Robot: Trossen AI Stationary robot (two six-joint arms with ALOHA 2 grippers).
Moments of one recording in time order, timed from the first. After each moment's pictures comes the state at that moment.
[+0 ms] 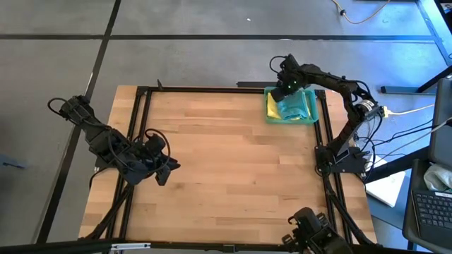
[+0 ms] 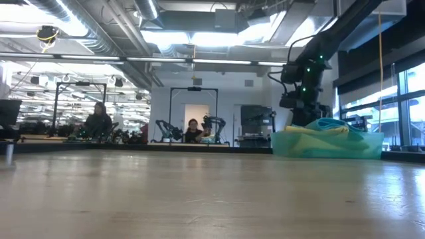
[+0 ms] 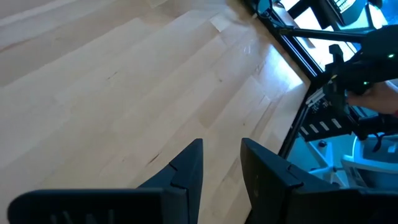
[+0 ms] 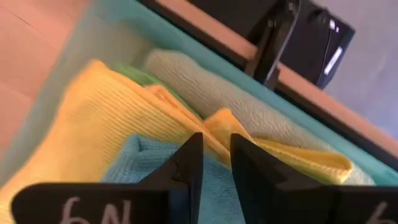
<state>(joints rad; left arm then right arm) -0.69 1.13 1.29 -1.06 -0.60 -1.38 -1.00 1.72 1.19 -0.71 0.02 0.02</state>
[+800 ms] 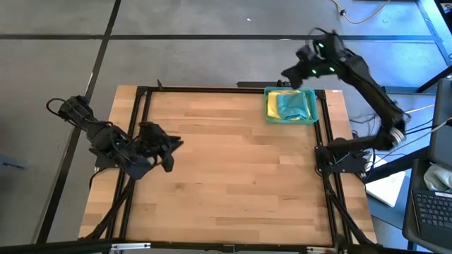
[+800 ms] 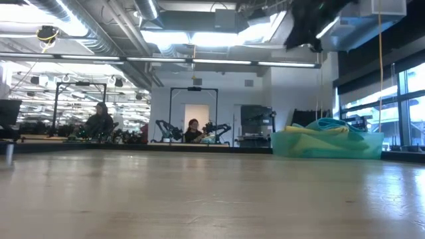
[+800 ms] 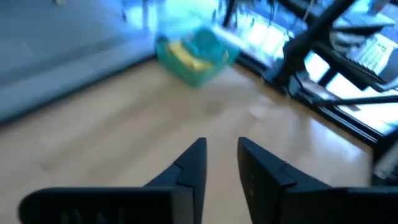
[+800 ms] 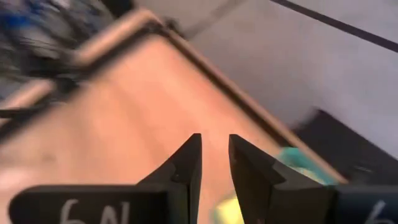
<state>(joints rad) -0.63 1.12 1.29 -1.05 -0.96 -1.12 -0.97 1.31 1.48 -0.89 -0.43 0.00</state>
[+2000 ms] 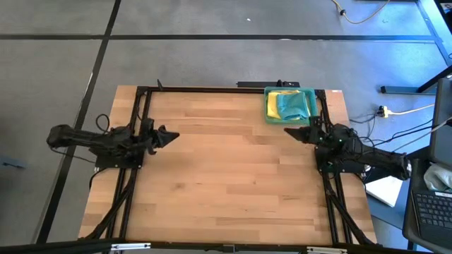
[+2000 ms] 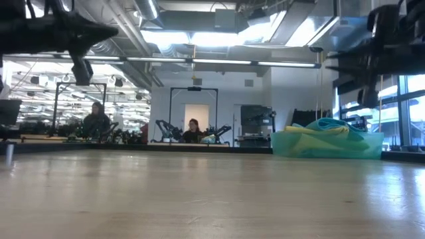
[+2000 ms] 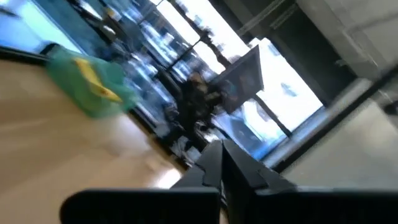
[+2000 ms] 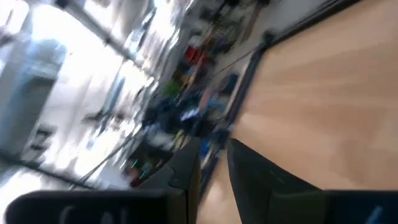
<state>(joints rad) -0.08 0.22 0.01 0.42 -0.26 -0.81 -0.29 0.01 0.02 0.07 -0.04 1.17</state>
